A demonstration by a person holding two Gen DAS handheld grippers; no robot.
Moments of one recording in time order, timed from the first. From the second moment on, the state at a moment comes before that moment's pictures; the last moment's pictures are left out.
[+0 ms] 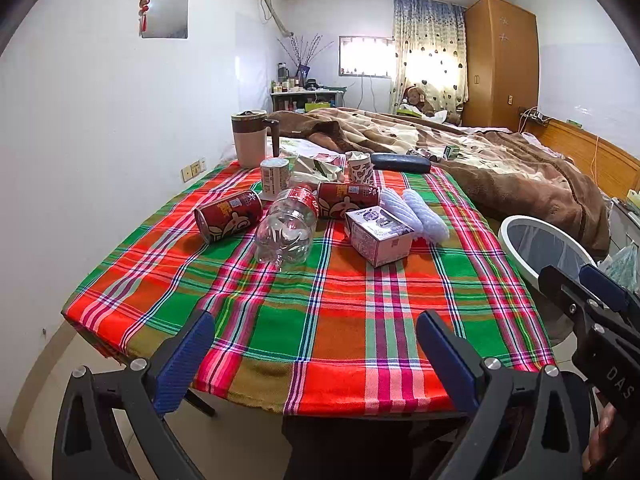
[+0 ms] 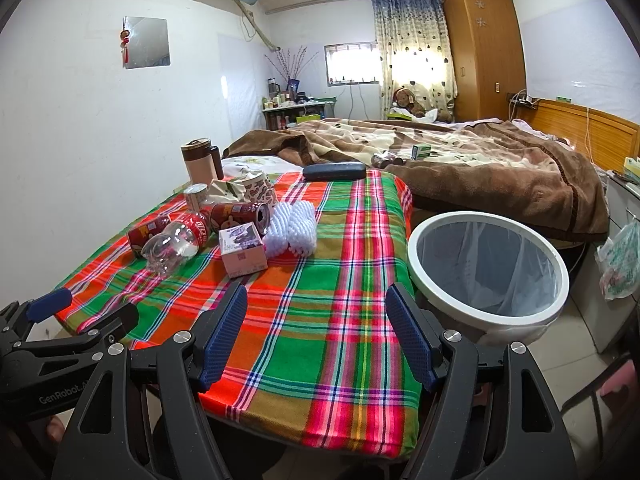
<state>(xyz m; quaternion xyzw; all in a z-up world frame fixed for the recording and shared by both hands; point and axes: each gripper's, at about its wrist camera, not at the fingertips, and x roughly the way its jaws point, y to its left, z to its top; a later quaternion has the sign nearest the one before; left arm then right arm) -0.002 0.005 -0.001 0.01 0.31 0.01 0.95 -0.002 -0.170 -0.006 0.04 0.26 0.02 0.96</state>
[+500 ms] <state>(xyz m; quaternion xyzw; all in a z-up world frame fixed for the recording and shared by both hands) -0.004 0.006 0.001 0.01 0.31 0.01 0.95 -0.002 -0.169 -0.006 0.04 0.26 0.02 0.96</state>
